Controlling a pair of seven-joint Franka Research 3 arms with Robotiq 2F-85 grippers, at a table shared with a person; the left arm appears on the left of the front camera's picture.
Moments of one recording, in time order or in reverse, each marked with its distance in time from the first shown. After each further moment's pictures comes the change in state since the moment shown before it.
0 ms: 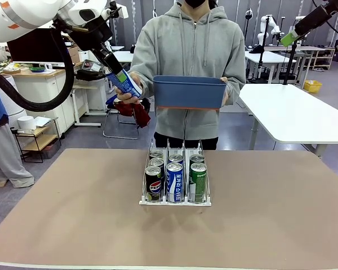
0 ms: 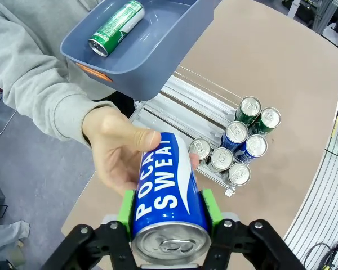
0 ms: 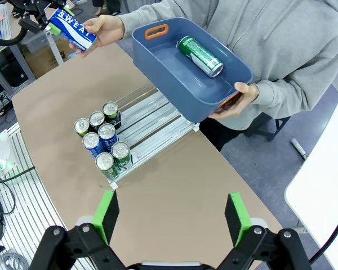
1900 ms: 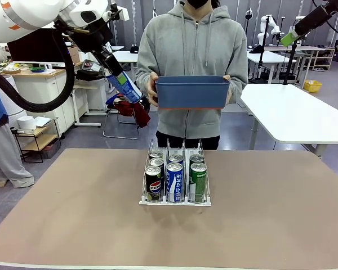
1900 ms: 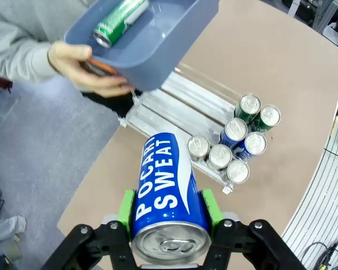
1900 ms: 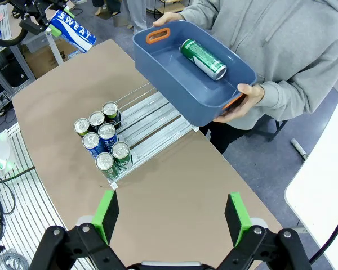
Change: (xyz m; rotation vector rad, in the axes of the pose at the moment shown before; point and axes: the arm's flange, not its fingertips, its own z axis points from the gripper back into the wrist) left arm -0.002 -0.002 -0.007 -0.007 0.036 0.027; right arm 0.000 0.000 0.000 0.000 0.000 0.000
